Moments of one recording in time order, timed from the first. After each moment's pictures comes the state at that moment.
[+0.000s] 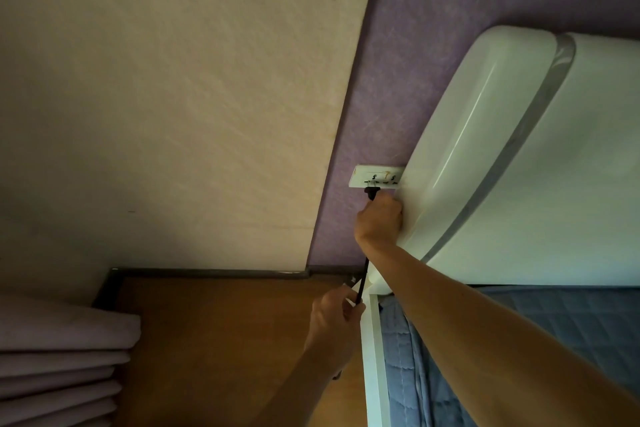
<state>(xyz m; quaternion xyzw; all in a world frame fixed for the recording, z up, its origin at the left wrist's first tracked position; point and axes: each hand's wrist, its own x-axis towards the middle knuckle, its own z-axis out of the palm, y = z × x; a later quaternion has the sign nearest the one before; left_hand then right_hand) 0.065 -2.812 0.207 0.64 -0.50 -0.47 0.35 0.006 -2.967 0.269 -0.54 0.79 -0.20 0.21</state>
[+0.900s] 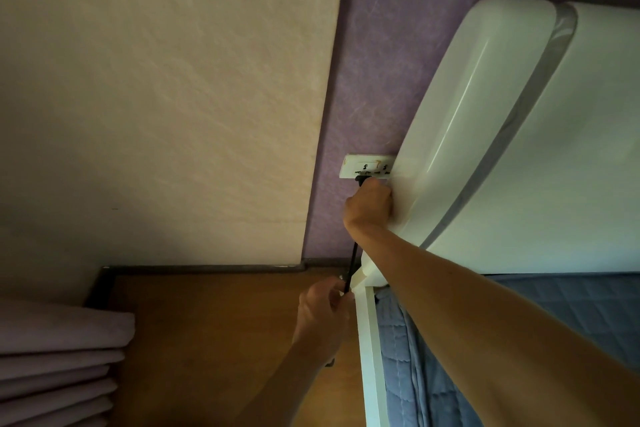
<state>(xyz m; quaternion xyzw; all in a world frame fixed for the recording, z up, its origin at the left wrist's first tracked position) 0.067 -2.819 0.208 0.65 -0.49 -0.45 0.36 0.005 -2.978 0.277 -0.56 0.79 -0.16 0.20</state>
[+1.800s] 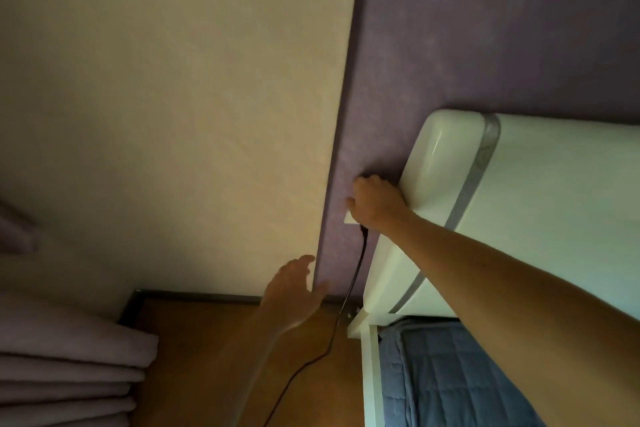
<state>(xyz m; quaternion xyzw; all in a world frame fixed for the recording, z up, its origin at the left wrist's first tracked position) 0.130 -2.860 0.308 0.71 -0.60 -0.33 0.16 -0.006 -3.001 0.396 -0.81 0.58 0.02 0.07</state>
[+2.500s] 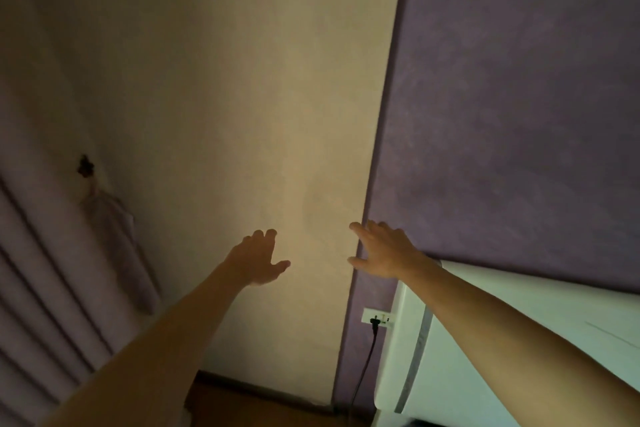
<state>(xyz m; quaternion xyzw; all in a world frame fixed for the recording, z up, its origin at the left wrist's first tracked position) 0.242 -2.811 0.639 0.79 -0.61 -0.06 0.03 -0.005 -2.899 0.675 -0.90 0.44 0.02 -0.02</state>
